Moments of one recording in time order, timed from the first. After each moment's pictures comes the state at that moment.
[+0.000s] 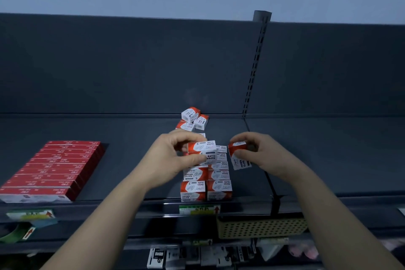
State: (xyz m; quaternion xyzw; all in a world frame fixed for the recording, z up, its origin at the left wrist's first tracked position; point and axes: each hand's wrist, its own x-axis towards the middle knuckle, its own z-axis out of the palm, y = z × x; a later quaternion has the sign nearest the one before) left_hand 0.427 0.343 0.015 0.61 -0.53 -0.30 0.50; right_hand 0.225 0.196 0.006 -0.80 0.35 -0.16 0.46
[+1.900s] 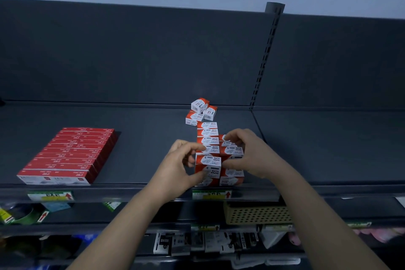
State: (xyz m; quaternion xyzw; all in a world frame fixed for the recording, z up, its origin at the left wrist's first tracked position) left_hand 0.431 0.373 -0.050 0.65 -0.56 -0.20 0.48; right_hand 0.261 0.244 -0.007 -0.86 0.36 -0.13 0.34
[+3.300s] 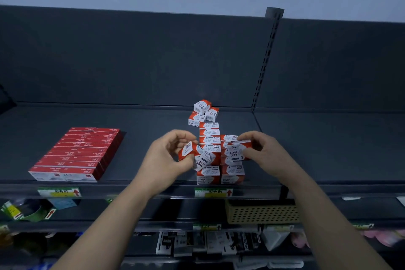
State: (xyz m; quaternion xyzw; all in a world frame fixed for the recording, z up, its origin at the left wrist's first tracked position) left_hand 0.436 0.395 -0.014 0.60 -0.50 -0.24 0.57; right_hand 0.236 0.241 -0.012 -0.76 0.38 -0.22 0.47
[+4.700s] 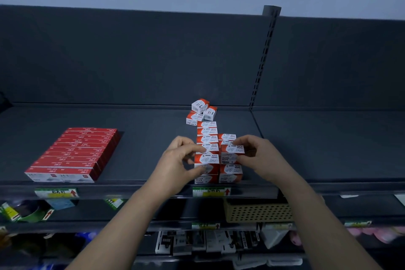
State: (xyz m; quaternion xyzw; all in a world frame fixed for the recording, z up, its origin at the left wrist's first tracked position) left_hand 0.427 0.380 -0.041 0.66 -0.57 -0.15 0.46; right_hand 0.238 0.244 -0.023 -0.78 0.39 -0.21 0.44
